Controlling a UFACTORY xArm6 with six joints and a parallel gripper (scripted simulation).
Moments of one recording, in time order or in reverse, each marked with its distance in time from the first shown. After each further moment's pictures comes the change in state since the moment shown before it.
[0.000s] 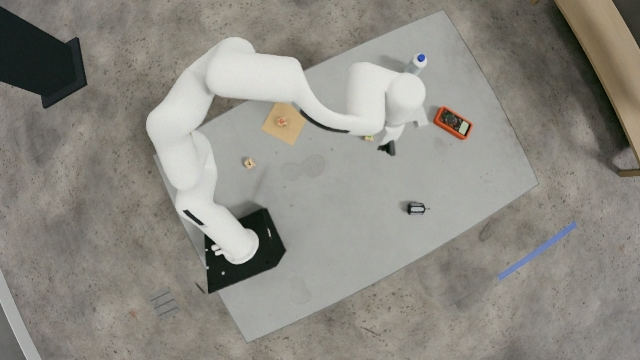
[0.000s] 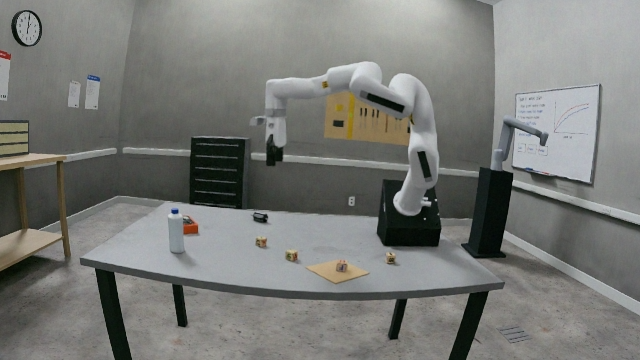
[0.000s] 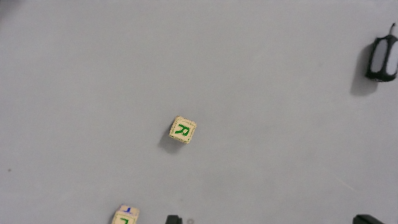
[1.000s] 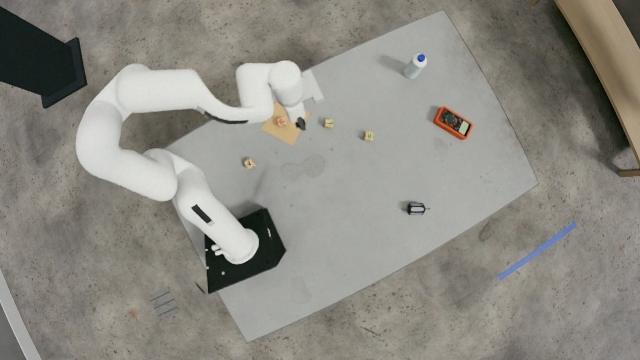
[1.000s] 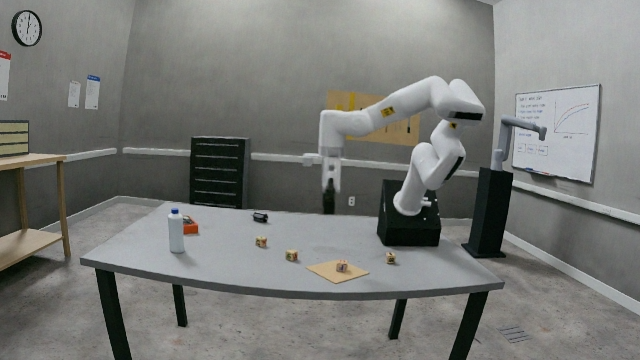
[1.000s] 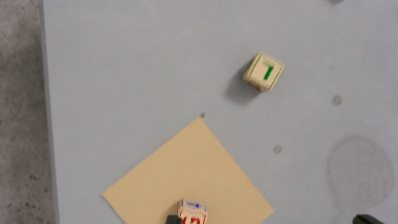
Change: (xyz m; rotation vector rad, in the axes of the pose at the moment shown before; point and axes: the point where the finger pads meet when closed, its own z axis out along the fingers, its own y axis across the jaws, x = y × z) arm -0.210 -0.151 0.105 0.038 0.027 -0.174
